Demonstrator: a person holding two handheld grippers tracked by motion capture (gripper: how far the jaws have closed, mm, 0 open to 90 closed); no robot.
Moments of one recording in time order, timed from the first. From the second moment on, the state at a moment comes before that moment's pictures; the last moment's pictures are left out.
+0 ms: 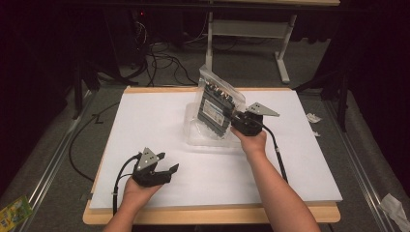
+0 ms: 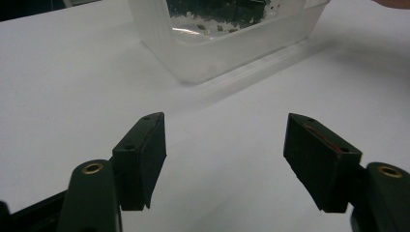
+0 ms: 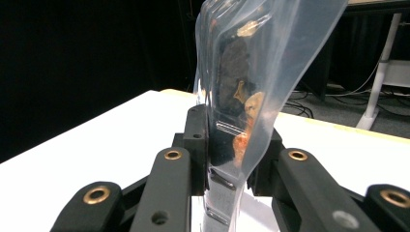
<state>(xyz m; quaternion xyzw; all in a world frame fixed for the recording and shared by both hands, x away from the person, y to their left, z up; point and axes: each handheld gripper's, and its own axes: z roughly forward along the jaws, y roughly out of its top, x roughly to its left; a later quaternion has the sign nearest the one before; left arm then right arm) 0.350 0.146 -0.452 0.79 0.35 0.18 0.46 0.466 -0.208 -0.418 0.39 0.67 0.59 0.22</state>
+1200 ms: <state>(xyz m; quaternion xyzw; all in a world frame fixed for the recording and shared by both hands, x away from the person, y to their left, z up) 0.344 0.143 -0.450 0.80 0.34 0.17 0.47 0.350 -0.273 -0.408 0.42 0.69 0.54 0.24</state>
